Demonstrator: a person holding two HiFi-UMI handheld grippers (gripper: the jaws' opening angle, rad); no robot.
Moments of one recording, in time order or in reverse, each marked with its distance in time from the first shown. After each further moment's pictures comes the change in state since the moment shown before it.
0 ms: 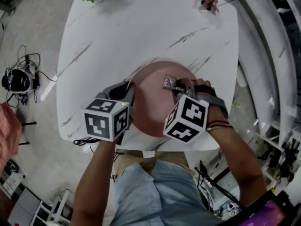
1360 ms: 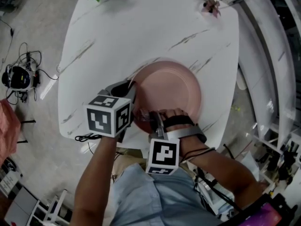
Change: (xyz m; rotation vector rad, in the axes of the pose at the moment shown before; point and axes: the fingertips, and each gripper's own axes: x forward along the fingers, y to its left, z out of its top) left arm 0.000 0.002 -0.001 -0.022 -0.012 -0.001; right arm -0.024 0.120 0.061 -0.272 -0.131 0.093
